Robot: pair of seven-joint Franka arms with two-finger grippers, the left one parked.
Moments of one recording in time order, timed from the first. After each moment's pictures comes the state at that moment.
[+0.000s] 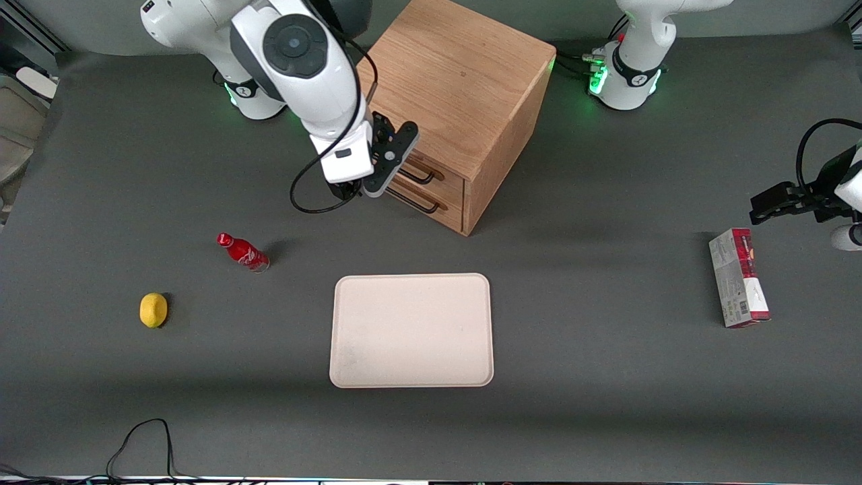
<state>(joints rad) 0.69 0.22 -0.03 -1.56 0.14 1.71 -0.34</state>
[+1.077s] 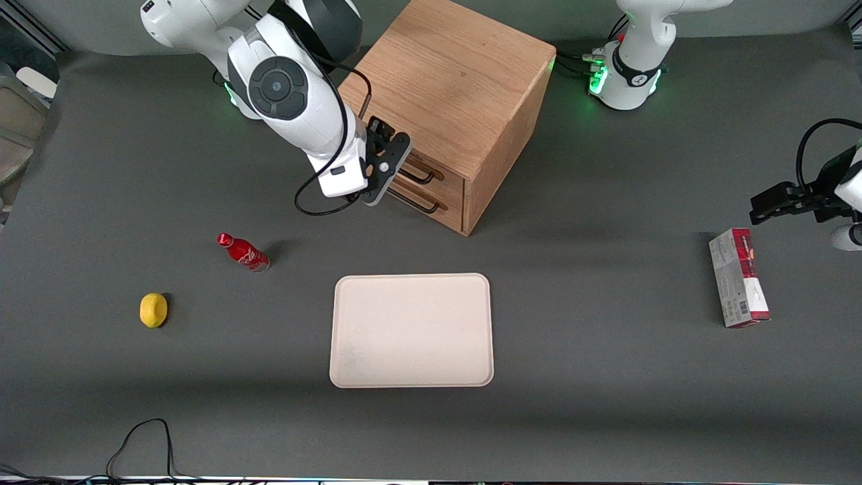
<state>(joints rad) 0.70 0.22 -0.05 -1.67 0.27 1.77 -0.38</state>
